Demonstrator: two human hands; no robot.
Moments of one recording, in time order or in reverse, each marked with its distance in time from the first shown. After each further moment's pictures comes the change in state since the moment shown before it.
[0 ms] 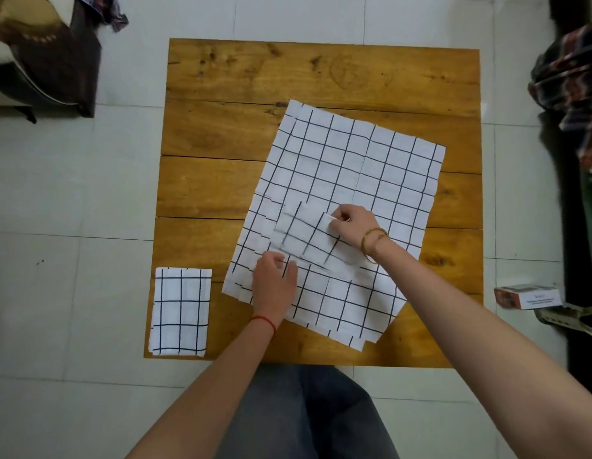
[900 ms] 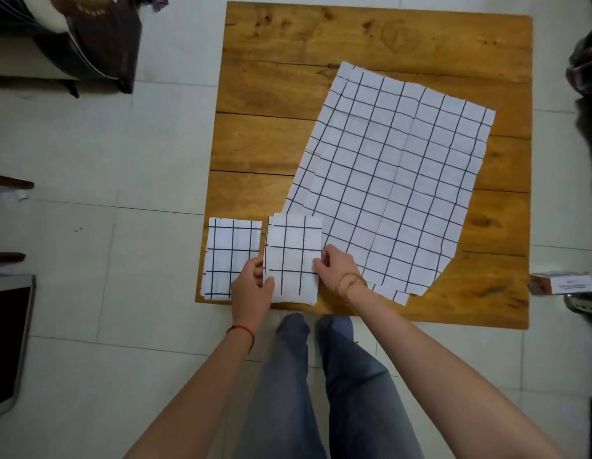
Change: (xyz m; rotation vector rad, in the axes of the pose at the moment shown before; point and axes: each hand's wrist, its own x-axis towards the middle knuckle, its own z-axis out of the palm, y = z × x) left_hand -0.060 -0.141 -0.083 -0.097 0.073 -0.049; right_hand -0.115 0.001 0.179 -0.094 -0.060 0.081
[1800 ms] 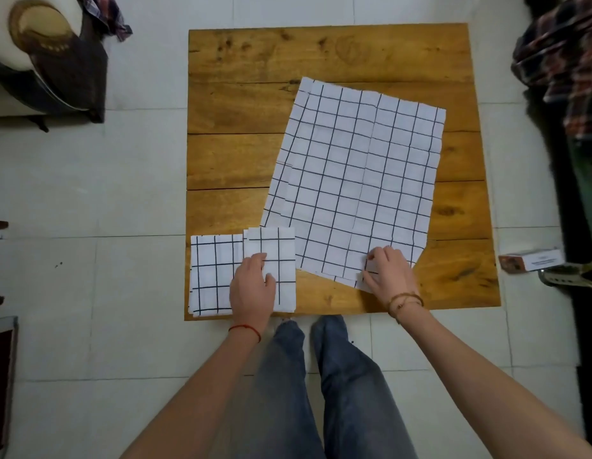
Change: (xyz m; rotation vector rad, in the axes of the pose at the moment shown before) left_hand -0.004 0.031 0.014 0.316 0.041 0.323; right_hand -0.040 0.098 -0.076 -0.490 0.333 -0.135
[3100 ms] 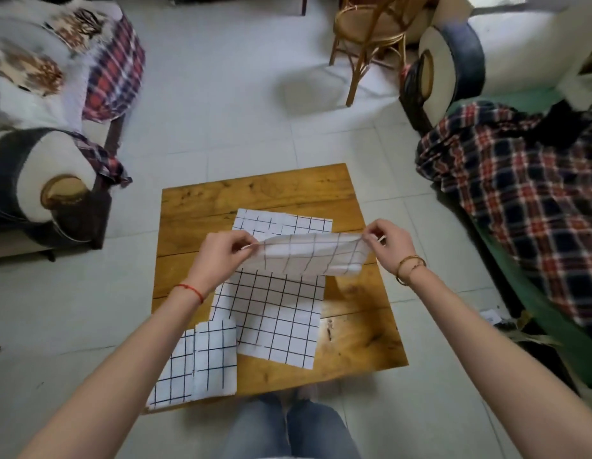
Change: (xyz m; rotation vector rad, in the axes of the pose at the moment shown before) left_hand 0.047 0.282 -0.141 -0.010 -0.109 0.556; right_hand 0.016 0.130 -0.294 0.584 0.377 0.003
